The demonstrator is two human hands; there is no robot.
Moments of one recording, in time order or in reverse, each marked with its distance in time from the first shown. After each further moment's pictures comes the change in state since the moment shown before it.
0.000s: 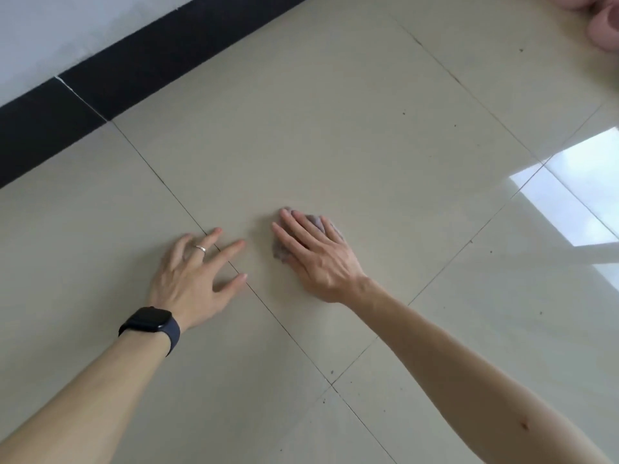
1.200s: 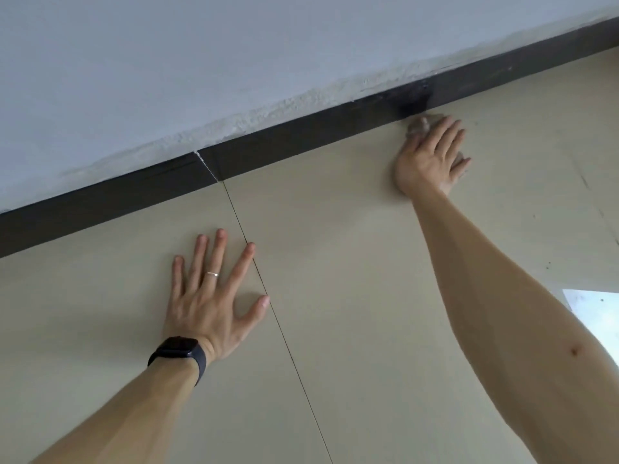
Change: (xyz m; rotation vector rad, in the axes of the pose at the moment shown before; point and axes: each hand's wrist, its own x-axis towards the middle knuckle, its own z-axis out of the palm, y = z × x) left_hand 0.110 -0.124 -0.007 -0.031 0.212 -0.262; right_hand 0.394 0.080 -0.069 0.087 0.244 0.835
